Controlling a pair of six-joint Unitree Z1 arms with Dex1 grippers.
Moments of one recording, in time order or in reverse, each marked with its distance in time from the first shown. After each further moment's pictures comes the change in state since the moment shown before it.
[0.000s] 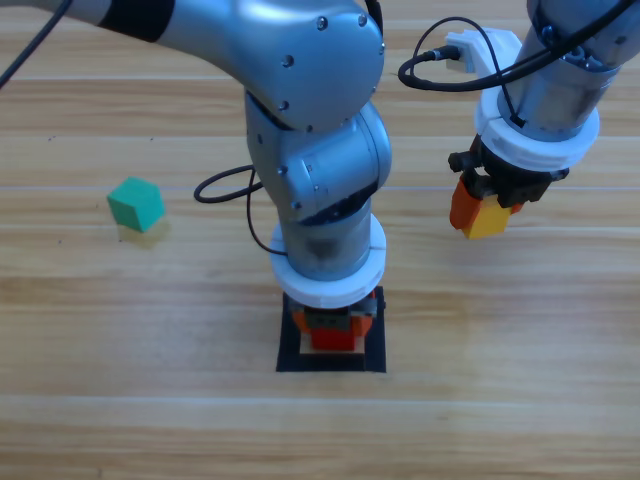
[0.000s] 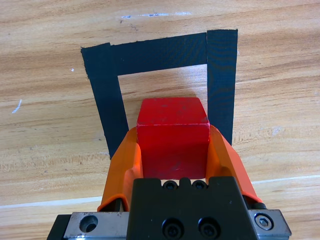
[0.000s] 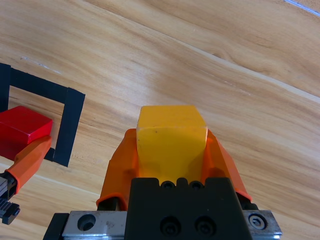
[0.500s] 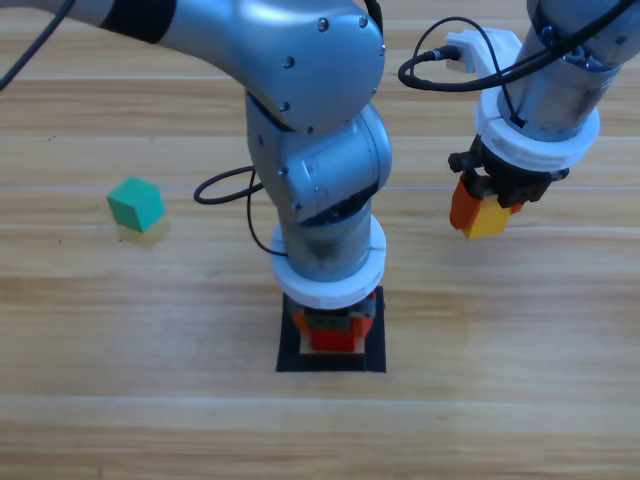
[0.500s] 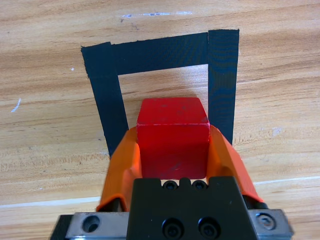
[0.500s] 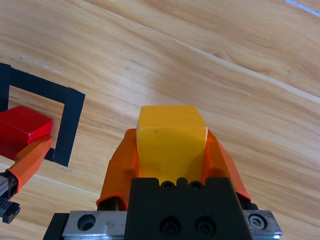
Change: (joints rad) arm 0 0.000 0.002 0.000 0.000 0.000 -0.007; arm 1 0.000 0.000 0.000 0.000 0.000 -0.002
